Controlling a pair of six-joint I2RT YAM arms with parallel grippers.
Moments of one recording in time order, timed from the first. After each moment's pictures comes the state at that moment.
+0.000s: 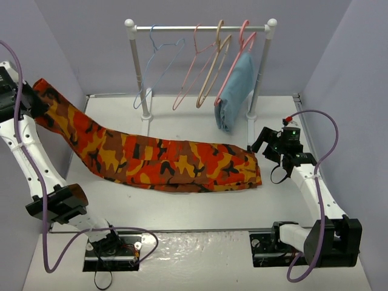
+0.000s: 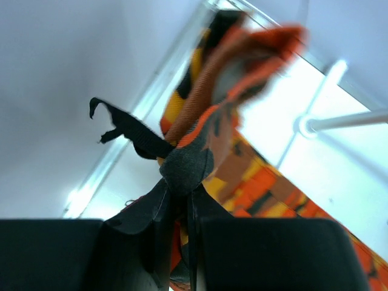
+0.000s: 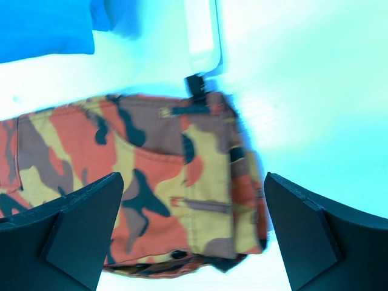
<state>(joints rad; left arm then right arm) 0.54 1.63 2.21 -1.20 0.11 -0.17 0.01 1.13 0.78 -0.37 -0.08 0.45</state>
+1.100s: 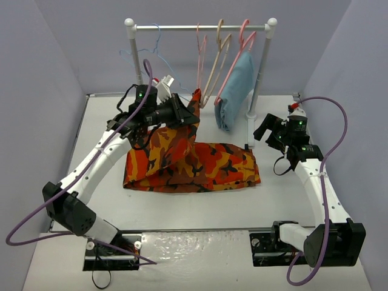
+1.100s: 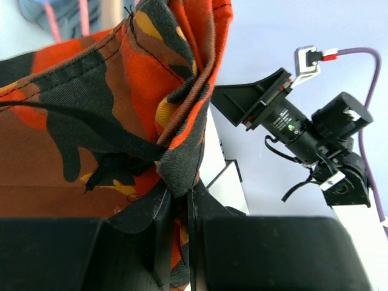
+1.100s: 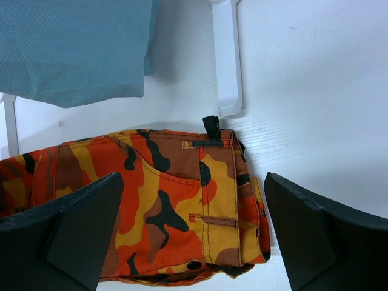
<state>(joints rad) -0.52 1.49 1.54 -0.43 0.47 -0.83 0.01 1.13 0.94 -0.41 -0.09 0.44</state>
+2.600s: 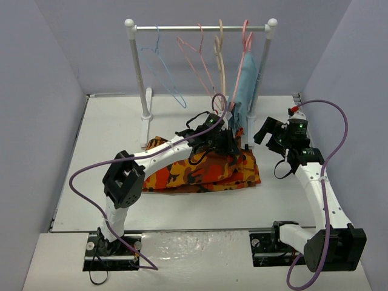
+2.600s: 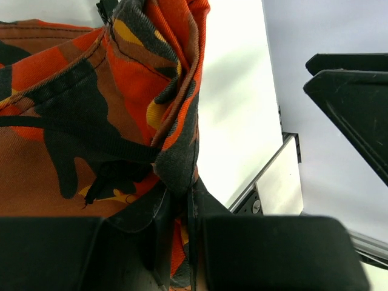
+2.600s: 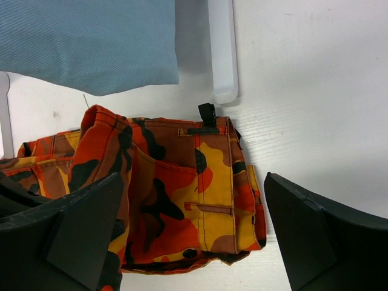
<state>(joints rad) -0.85 1.99 1.66 -0.28 0.30 -0.84 0.01 1.10 0.92 -0.44 -0.09 0.43</state>
